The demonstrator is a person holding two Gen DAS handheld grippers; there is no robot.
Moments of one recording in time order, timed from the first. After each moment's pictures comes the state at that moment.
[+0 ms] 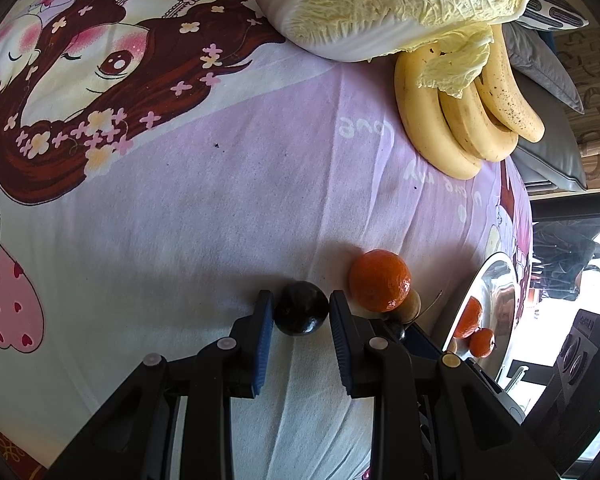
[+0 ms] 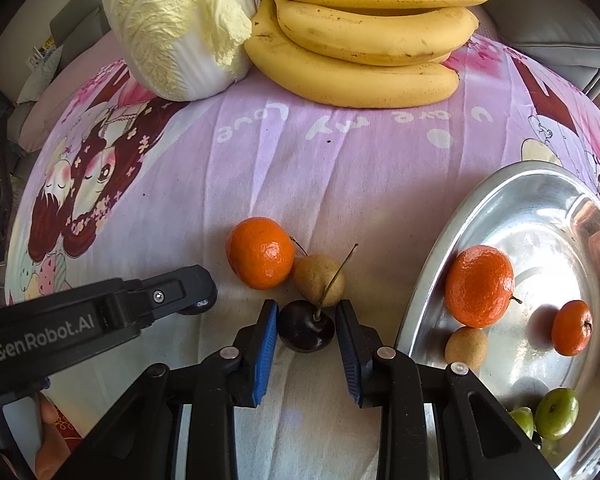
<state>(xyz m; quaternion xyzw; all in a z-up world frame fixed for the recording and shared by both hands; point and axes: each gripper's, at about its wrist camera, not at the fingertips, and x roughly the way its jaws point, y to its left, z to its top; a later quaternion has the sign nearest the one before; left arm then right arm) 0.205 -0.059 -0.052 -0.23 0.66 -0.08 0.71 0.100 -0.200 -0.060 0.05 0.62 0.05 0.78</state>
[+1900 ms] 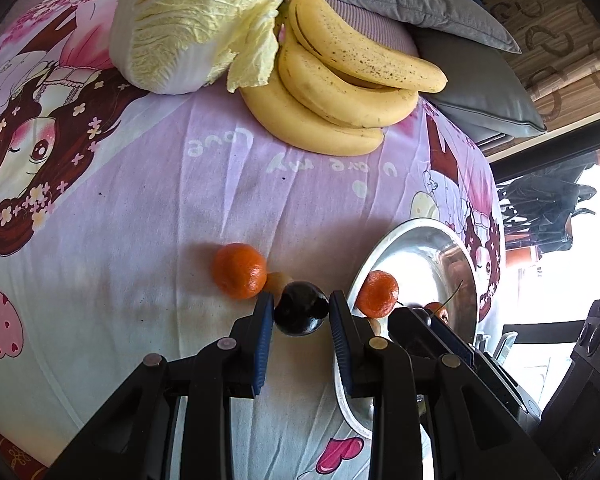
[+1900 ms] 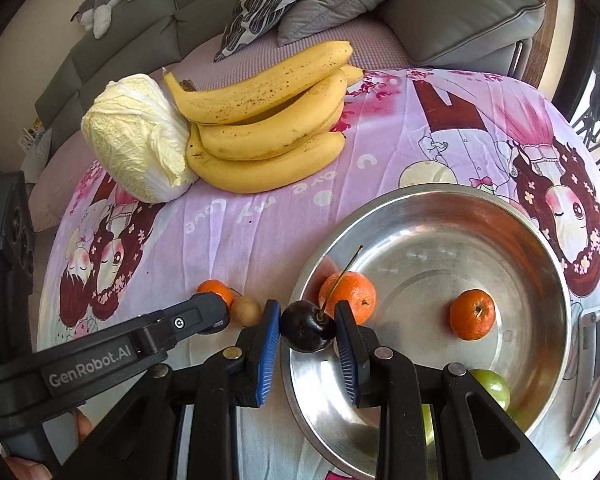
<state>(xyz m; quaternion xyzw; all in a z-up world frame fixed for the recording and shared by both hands) 0.195 -0.129 0.009 -0.15 0.63 -0.16 0.74 0.066 -0.283 0.007 0.15 0.55 -0.01 0.82</state>
